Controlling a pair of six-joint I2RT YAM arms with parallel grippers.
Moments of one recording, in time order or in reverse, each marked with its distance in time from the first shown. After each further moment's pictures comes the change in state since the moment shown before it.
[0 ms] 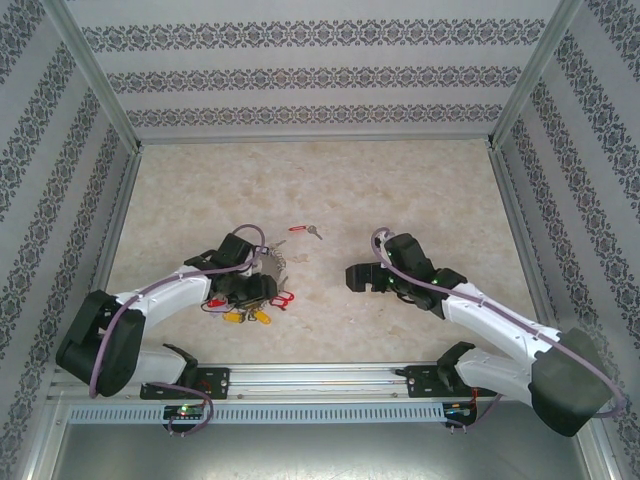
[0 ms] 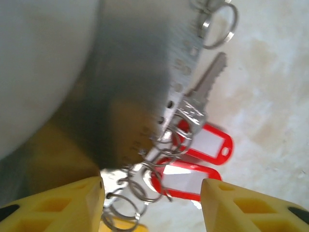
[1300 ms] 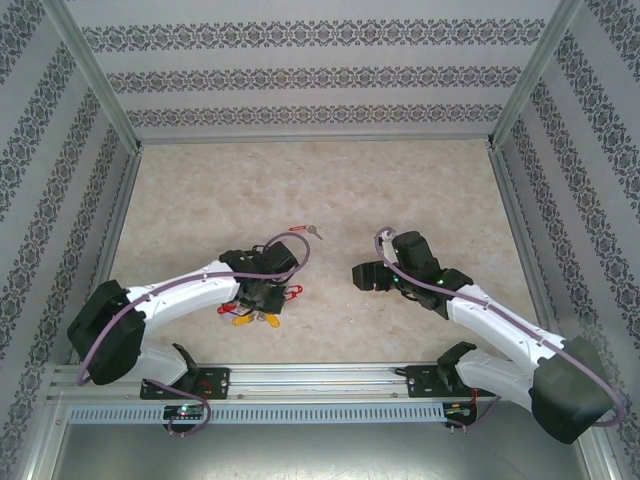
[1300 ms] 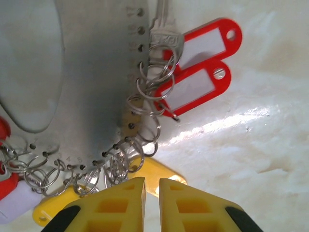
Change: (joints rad) left arm -0.345 0.088 0.266 -0.380 -0.386 0.132; right arm -0.039 -0.050 -0.012 0.011 -0.069 -0.096
